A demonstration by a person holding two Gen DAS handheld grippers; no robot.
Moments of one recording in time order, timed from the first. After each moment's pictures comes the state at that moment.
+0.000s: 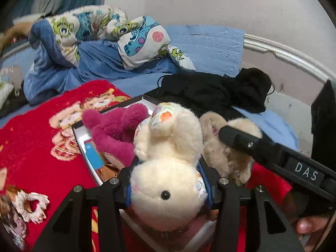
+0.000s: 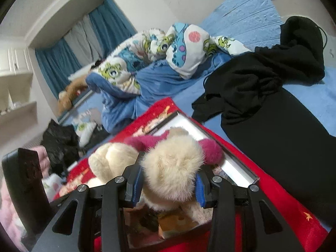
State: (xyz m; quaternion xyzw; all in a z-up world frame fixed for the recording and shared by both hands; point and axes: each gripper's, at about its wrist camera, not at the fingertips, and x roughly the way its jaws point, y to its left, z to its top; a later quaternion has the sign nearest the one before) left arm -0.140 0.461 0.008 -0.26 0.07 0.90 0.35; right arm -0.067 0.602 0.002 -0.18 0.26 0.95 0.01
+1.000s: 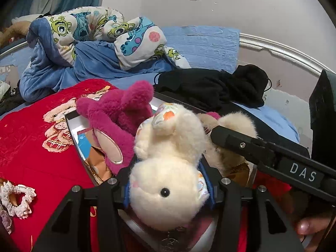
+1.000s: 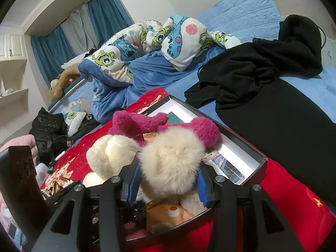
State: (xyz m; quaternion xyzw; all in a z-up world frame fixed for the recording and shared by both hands) left arm -0.142 0.454 -0.026 -0.25 0.06 0.89 0.37; right arm -0.072 0.587 -0.023 -0.20 0.24 0.95 0.03
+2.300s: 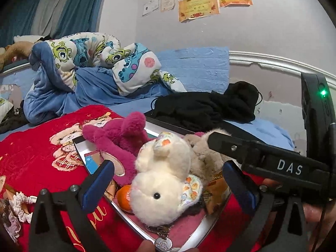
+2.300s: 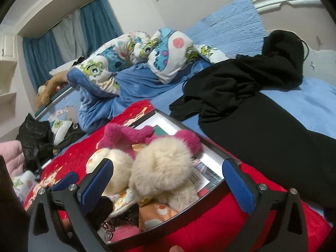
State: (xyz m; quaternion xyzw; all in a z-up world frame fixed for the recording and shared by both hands) left arm -0.110 0.437 -0.003 -0.16 0.05 0.91 0.38; right arm -0.054 0.585 -0.008 -0.17 0.22 0.95 0.11
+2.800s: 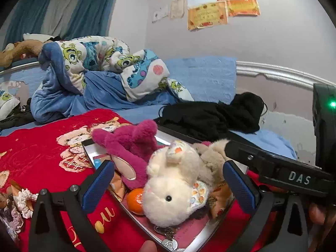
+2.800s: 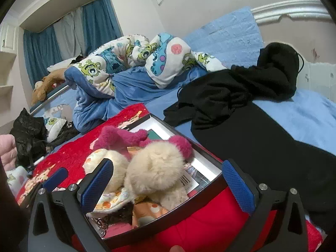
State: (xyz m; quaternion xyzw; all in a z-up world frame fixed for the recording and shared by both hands) left arm -0.110 0.421 0.003 -0.14 0.02 0.92 0.36; right arm -0.042 0.579 0.000 -0.17 0.19 0.96 0.13
